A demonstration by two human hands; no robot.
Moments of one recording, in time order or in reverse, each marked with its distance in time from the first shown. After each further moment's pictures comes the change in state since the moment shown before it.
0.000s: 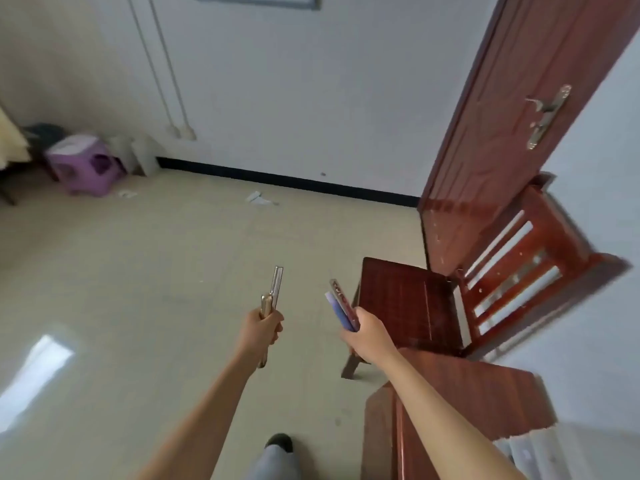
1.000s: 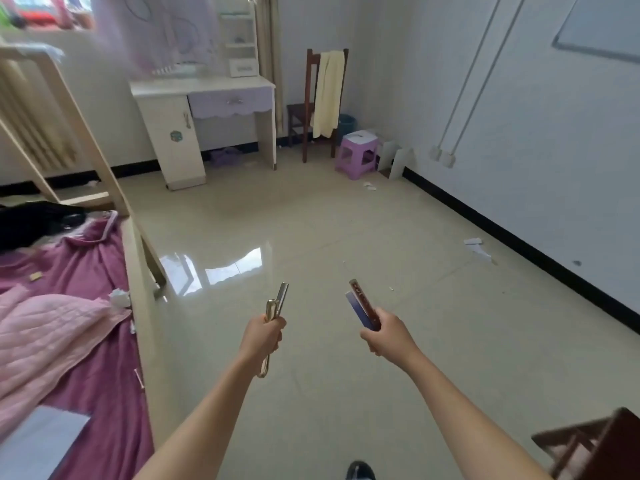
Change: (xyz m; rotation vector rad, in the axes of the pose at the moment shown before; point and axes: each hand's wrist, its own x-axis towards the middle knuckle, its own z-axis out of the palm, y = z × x) left_hand -0.145 -0.133 -0.400 -0.297 0.718 -0.214; right_hand -0.053 -0.260 0.332 -0.217 -0.612 -0.449
